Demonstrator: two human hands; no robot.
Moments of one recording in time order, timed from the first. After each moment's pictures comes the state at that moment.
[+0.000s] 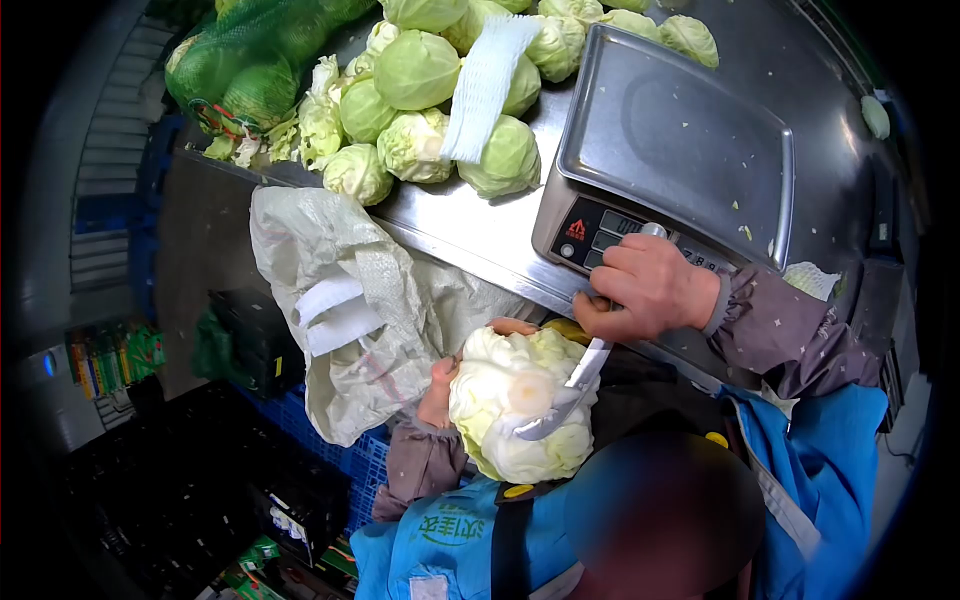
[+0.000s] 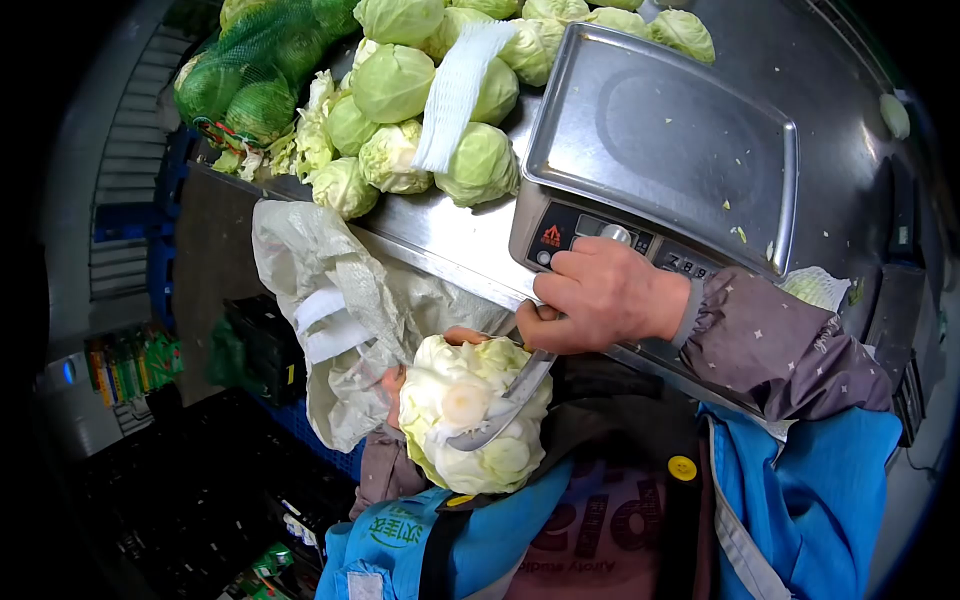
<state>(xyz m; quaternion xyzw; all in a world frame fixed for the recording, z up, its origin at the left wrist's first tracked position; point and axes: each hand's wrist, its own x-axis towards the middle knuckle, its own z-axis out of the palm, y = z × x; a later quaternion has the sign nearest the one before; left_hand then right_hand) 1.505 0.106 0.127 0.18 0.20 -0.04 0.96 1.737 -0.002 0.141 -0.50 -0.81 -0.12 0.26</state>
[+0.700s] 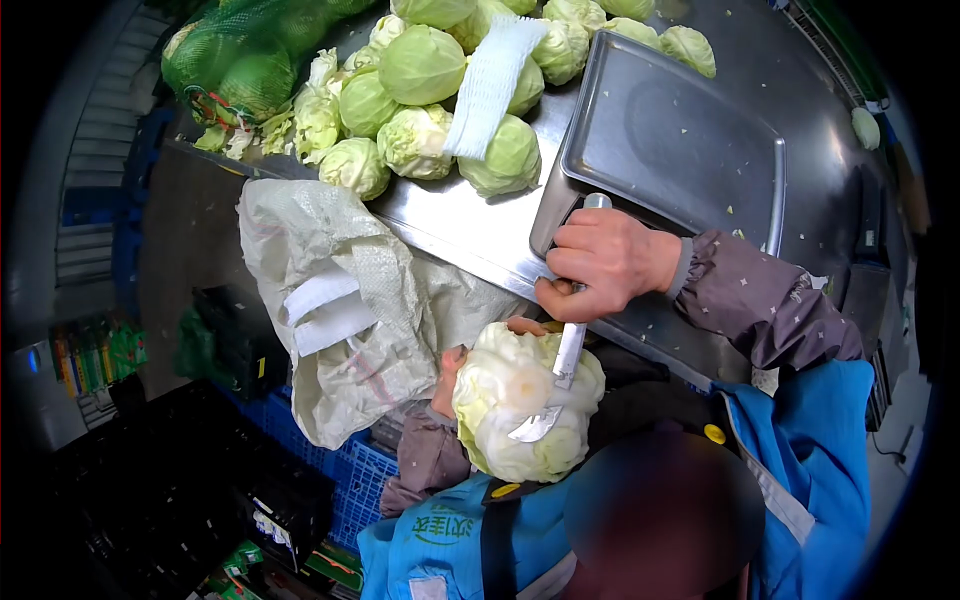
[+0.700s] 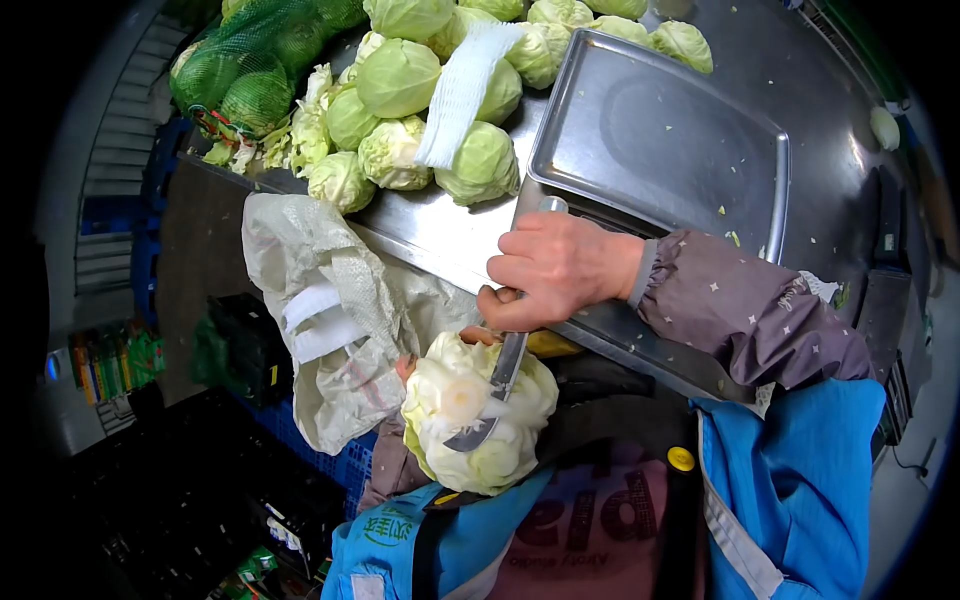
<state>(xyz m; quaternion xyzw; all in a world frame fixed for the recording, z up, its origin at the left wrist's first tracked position) 1.499 0.084 0.097 0.09 0.16 0.00 0.98 1.735 0.043 0.142 -0.40 -0.86 -0.15 0.28</state>
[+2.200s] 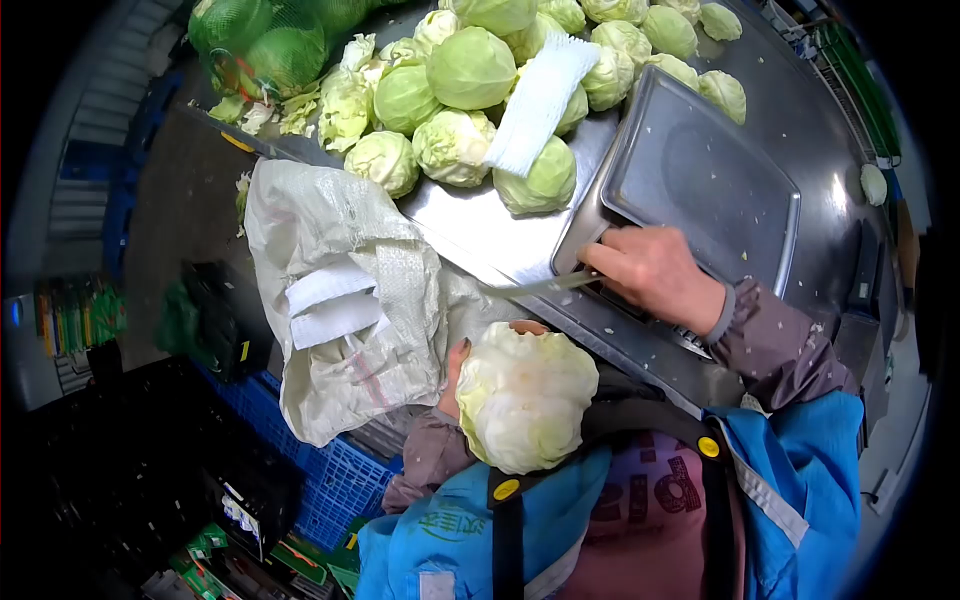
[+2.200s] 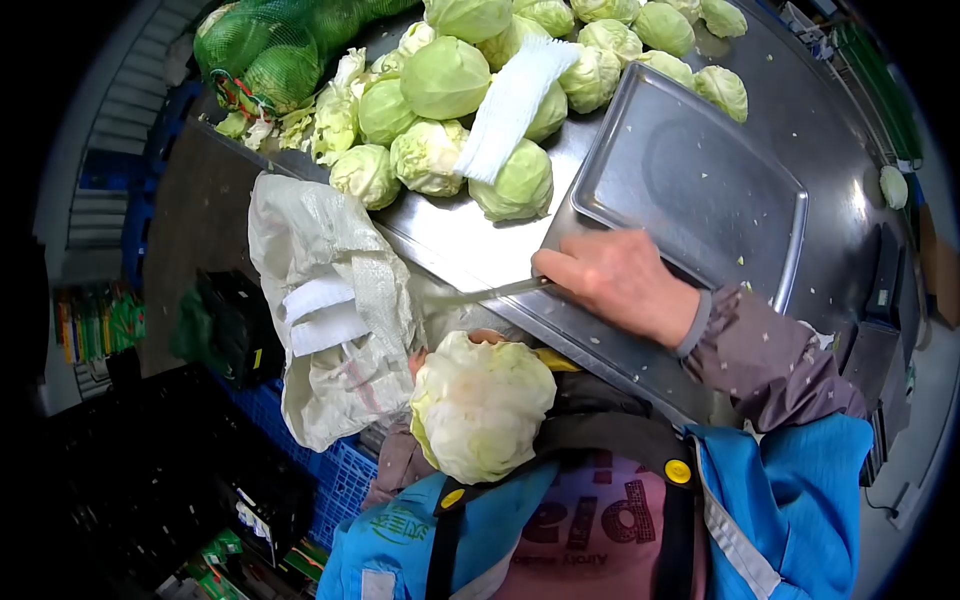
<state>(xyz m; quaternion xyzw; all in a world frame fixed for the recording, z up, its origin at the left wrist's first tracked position) 1.489 0.088 0.055 -0.07 0.23 0.14 0.96 1.740 0.044 0.141 -0.59 -0.78 -0.05 0.21</state>
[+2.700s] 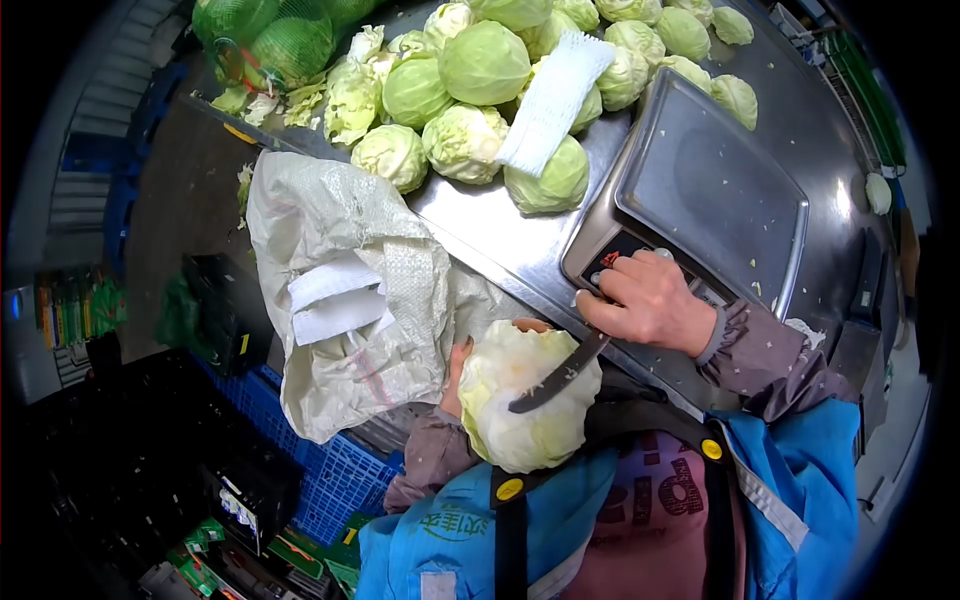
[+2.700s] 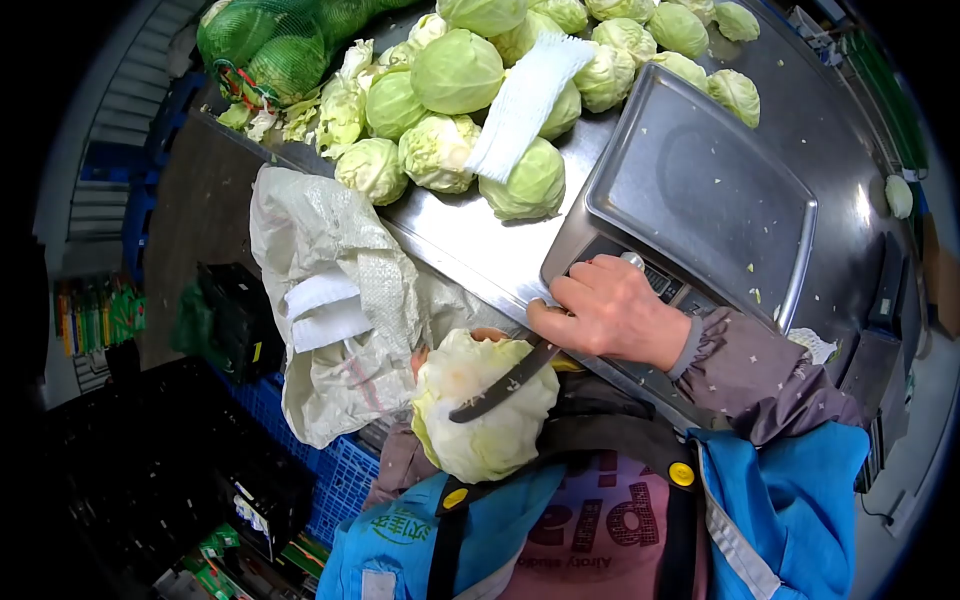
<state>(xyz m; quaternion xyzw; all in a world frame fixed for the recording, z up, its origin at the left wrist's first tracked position) 1.483 0.104 0.050 0.00 0.22 0.08 0.97 1.719 0.042 0.147 -0.54 -0.82 -0.05 0.19</state>
